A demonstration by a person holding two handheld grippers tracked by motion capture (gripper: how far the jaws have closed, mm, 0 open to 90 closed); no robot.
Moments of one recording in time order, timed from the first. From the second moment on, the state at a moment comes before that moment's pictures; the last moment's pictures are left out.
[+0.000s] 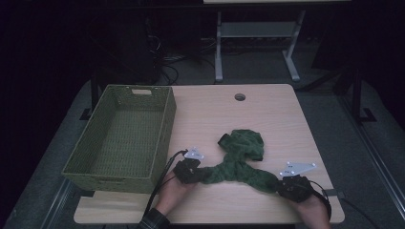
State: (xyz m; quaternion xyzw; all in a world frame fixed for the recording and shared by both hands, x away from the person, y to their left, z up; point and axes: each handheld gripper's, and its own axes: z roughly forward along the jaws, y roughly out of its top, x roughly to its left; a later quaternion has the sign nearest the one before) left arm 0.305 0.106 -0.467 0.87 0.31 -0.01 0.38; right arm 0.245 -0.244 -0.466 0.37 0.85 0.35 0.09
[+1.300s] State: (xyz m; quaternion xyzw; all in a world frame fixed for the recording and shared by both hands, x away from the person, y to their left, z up) left arm 0.384 0.061 -0.438 0.86 0.29 0.02 0.42; right arm 0.304 -0.228 -0.452 0.42 0.82 0.38 0.09
